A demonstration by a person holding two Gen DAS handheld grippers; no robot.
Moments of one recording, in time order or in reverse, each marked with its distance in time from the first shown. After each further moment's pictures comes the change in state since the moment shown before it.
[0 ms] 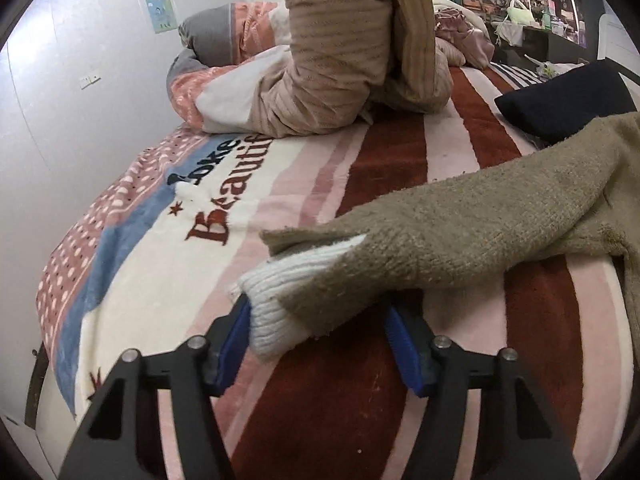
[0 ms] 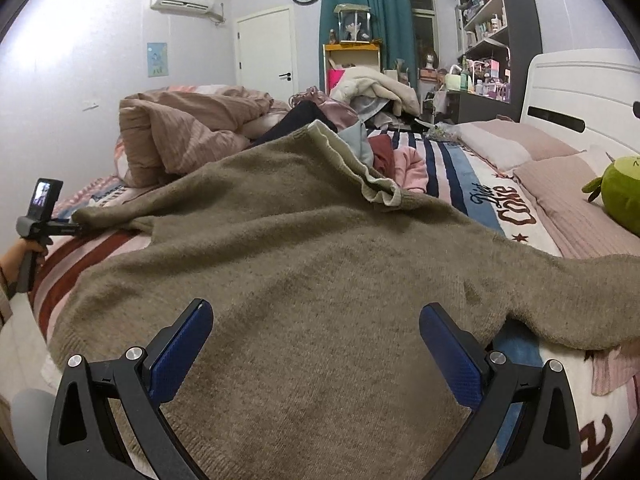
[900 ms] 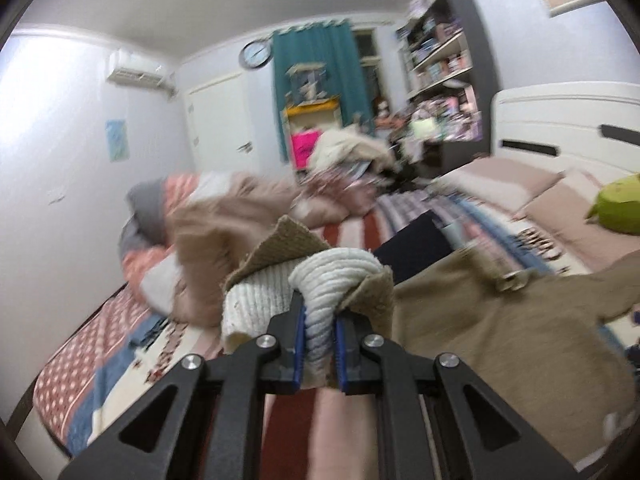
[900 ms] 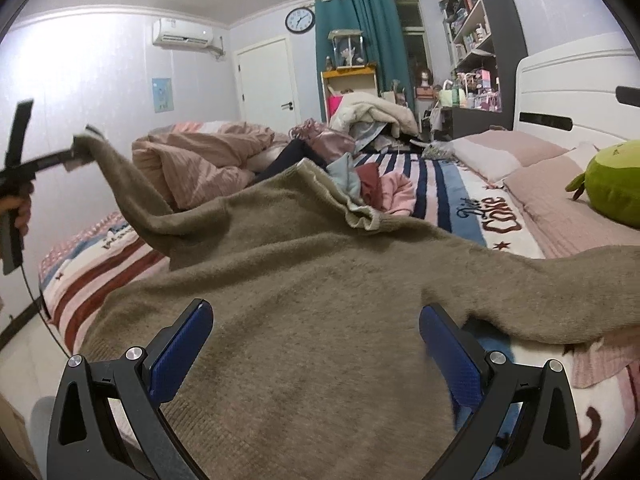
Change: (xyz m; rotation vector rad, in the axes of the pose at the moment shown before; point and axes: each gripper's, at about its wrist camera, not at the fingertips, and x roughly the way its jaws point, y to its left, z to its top) left arm -0.284 -0.144 0.056 0.108 -0.509 -0.245; right arm -0.058 -0.037 -0.005 0.064 -0.110 0.053
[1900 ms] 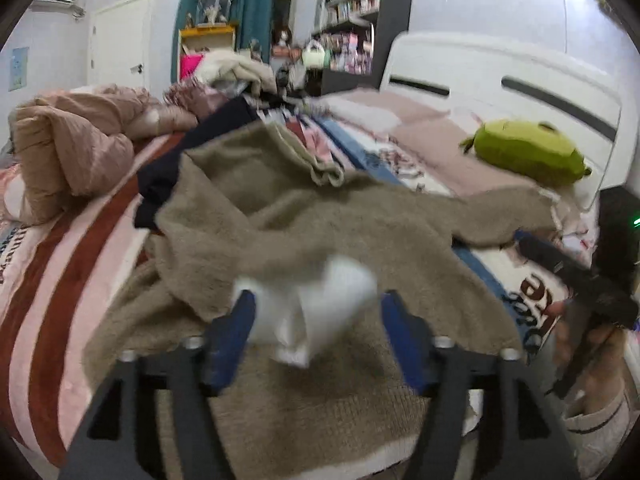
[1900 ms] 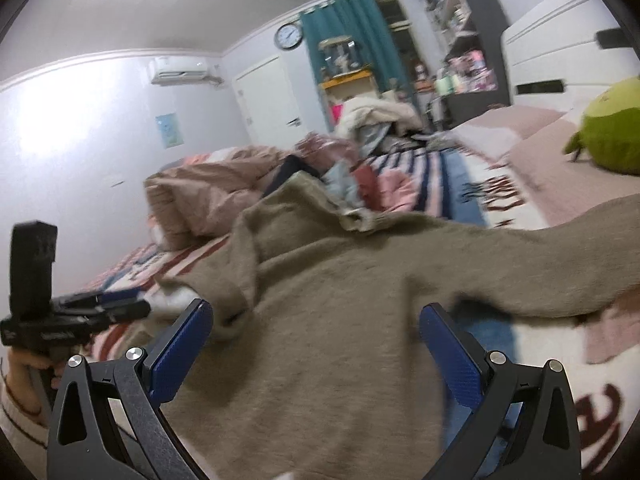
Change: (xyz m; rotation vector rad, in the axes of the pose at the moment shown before) left arm -0.016 -0.185 -0.102 -0.084 0.248 -0.416; right arm -0.007 -0.042 -0.011 0.137 -0.024 0.150
